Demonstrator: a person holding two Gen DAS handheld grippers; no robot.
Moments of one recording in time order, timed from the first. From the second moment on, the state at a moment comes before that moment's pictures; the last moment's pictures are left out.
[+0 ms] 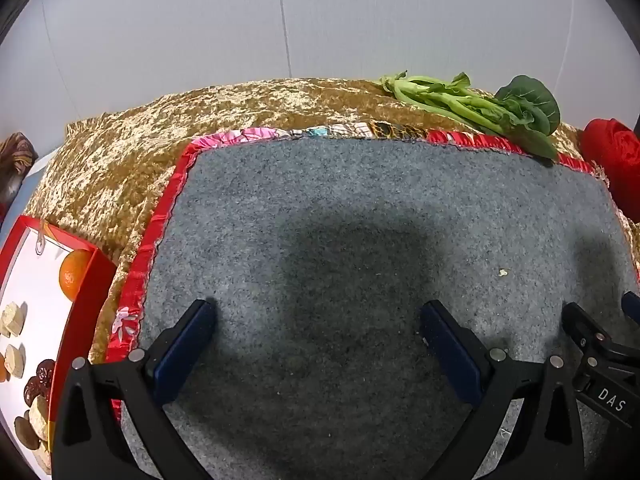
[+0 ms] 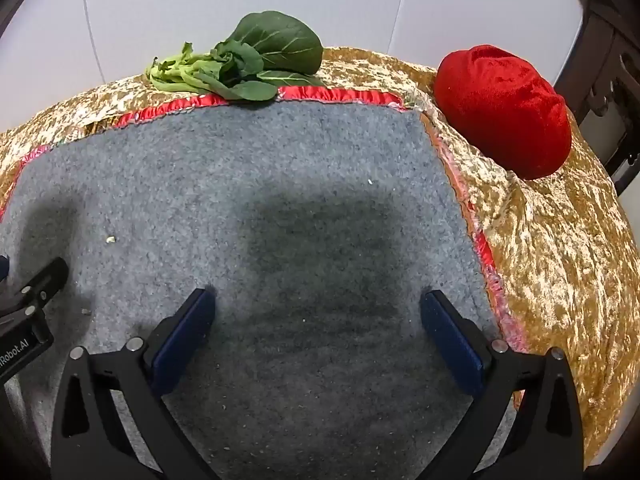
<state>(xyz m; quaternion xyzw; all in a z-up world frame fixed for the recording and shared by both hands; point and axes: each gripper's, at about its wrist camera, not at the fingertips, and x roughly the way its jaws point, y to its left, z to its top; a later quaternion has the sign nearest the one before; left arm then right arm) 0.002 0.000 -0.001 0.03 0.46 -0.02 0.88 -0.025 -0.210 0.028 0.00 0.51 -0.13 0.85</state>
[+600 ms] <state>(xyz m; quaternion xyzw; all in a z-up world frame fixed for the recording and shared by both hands) 0.001 0.000 0.001 0.03 0.46 -0.02 0.89 -0.025 -0.209 0.028 -0.01 0.51 -0.13 0.85</state>
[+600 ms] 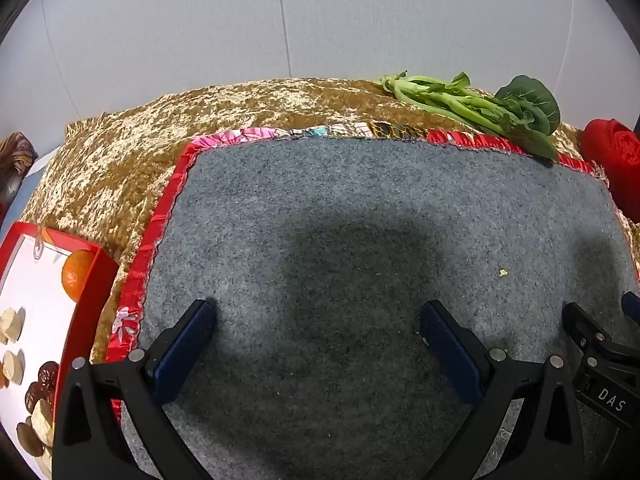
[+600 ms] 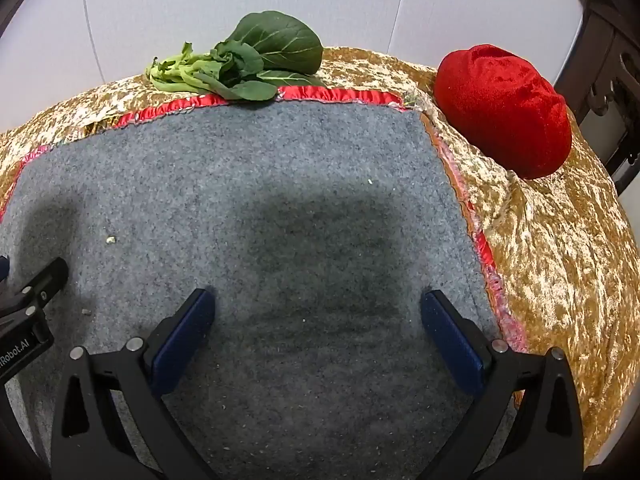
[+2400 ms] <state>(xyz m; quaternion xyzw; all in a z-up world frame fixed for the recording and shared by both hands) 0.002 0.000 -0.003 0.04 0.46 -0.01 0.89 -0.025 -0.209 0.028 -0.01 0.51 -0.13 0.85</state>
